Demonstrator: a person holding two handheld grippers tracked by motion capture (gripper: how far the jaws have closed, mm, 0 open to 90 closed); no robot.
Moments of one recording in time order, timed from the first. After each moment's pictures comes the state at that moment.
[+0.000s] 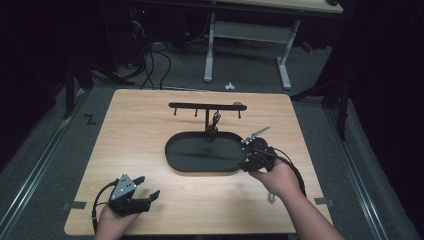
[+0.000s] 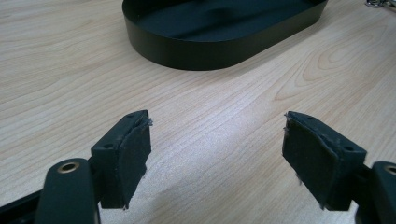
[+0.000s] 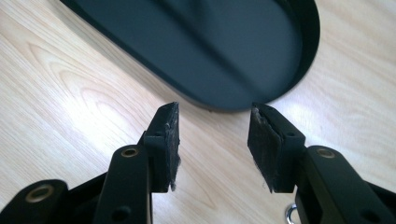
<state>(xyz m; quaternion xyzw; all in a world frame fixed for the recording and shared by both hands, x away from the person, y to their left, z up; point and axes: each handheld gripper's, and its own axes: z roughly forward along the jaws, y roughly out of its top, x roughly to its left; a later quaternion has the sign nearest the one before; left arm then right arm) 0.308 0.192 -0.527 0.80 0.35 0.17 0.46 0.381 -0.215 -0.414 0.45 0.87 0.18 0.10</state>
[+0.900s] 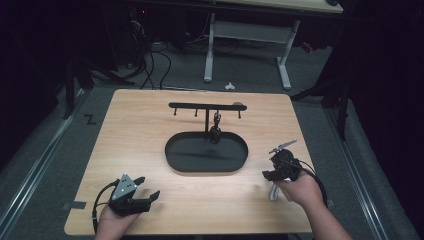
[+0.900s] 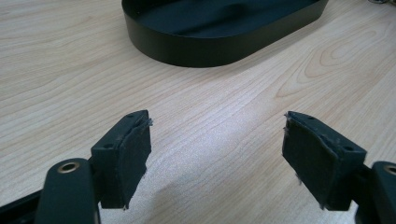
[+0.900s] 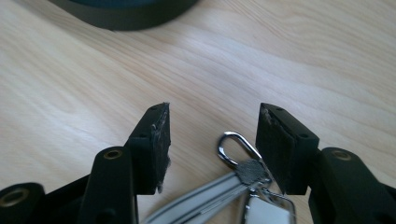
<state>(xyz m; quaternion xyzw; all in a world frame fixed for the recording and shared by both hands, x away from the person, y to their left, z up) 0.308 0.191 -0.529 0.80 0.35 0.17 0.46 0.370 -0.297 -0.460 0.50 0.84 0.16 0.12</state>
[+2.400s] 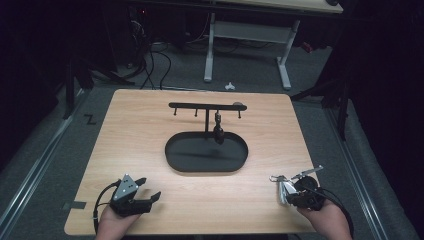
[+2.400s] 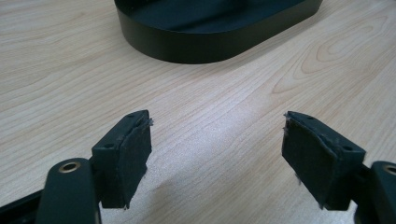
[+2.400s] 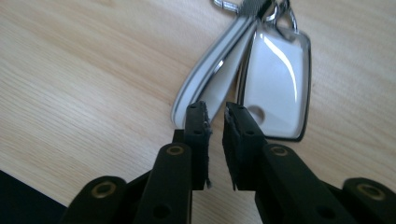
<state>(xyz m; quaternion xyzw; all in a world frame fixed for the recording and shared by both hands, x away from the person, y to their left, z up) 0.308 0.188 -0.530 0.80 0.35 0.16 0.46 0.292 -0.343 -0.475 0.55 0.82 0.14 0.07</state>
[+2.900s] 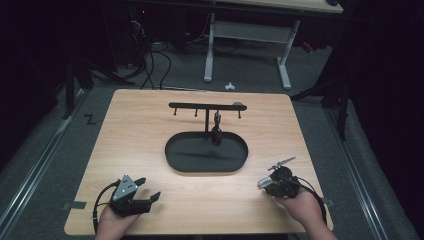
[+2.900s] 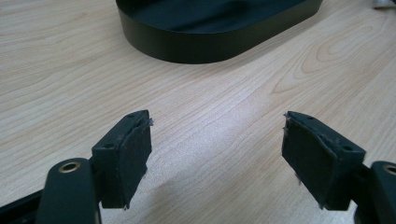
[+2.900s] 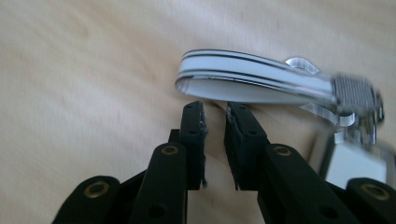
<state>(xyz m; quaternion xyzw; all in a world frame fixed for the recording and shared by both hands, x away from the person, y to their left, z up) 0.308 0.191 -0.530 0.80 0.35 0.16 0.46 0.338 -0.292 -0.491 0.51 0.84 0.15 0.07</state>
